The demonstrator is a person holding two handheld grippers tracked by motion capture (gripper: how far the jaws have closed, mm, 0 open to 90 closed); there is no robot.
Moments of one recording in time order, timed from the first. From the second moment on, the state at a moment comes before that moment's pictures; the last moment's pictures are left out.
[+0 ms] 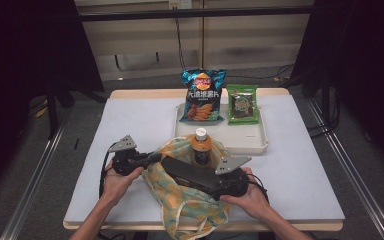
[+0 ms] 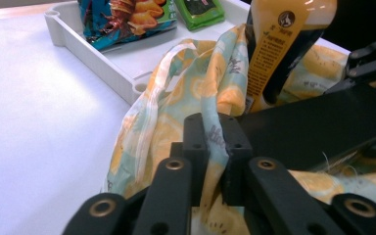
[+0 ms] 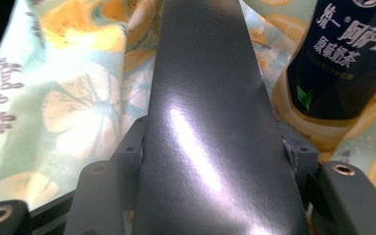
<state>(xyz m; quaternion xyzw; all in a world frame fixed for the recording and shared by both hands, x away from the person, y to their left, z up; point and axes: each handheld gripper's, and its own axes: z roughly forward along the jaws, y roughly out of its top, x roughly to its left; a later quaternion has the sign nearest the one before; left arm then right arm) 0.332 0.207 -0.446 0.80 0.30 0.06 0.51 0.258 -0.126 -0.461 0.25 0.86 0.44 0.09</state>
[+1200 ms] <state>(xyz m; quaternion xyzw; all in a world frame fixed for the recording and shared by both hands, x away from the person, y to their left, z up) 0.285 0.215 -0.456 0.84 0.27 0.02 0.47 0.246 -0.138 -0.429 0.23 0.83 0.50 0.09</state>
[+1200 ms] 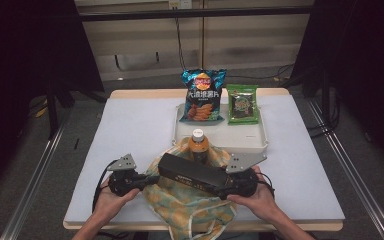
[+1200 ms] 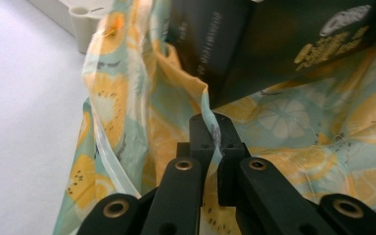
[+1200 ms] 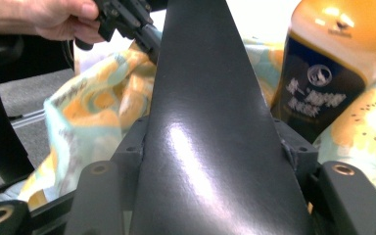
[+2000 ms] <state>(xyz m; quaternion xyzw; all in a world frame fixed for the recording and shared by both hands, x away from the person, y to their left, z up) 0.281 0.236 -0.452 0.80 0.27 0.04 0.54 0.267 -0.124 -0.416 0.22 0.82 0.52 0.09</state>
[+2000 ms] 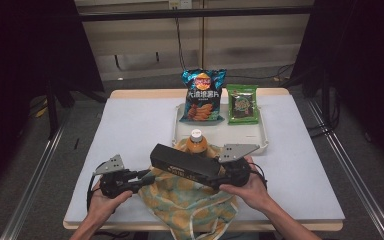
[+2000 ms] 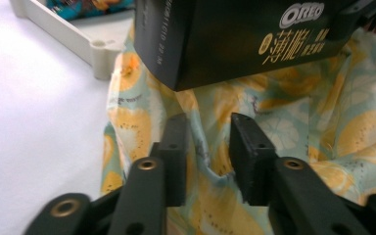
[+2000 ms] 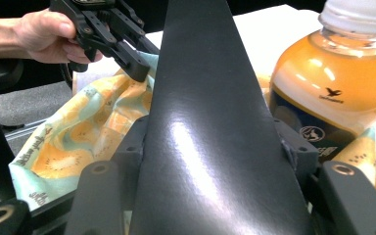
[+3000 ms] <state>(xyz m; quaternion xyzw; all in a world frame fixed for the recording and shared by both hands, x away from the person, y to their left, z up) 0.272 0.245 -0.442 0.76 0.30 0.12 0.56 0.281 -0.145 -0.366 0.19 0.80 0.55 0.11</state>
